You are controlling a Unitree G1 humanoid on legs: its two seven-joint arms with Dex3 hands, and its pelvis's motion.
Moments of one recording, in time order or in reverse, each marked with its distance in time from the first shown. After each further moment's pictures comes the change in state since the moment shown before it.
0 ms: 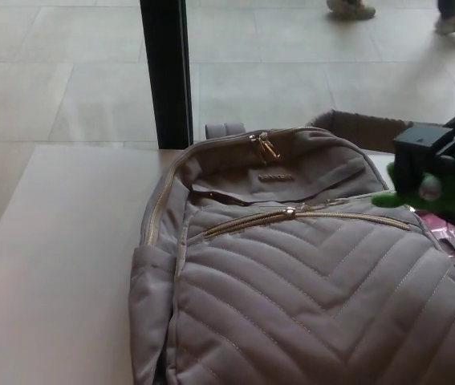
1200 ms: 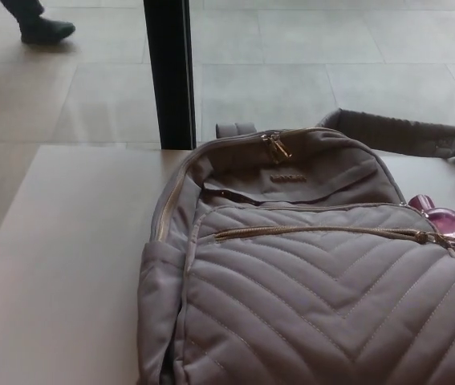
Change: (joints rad) left_arm 0.004 0.000 0.001 0.001 0.000 0.000 0.003; right_arm 0.292 -0.193 -0.080 0.396 -0.045 -0.060 -0.254
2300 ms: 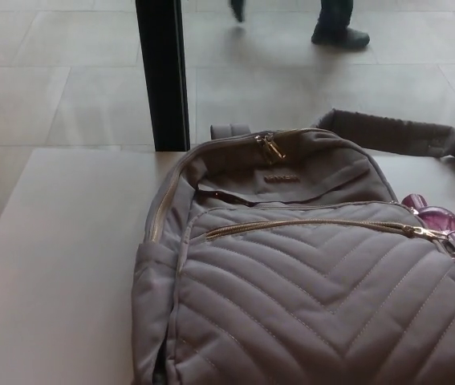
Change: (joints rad) left_arm -0.007 -0.001 -0.004 0.013 0.001 0.000 -0.002; right_arm 0.293 0.078 -0.477 0.107 0.299 0.219 0.262
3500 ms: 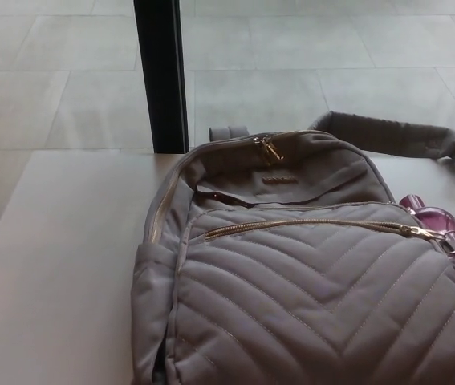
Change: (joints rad) left_arm -0.009 0.029 -0.012 0.000 0.006 0.025 0.029; right_arm -0.015 0.281 -0.204 0.704 0.411 0.201 0.260
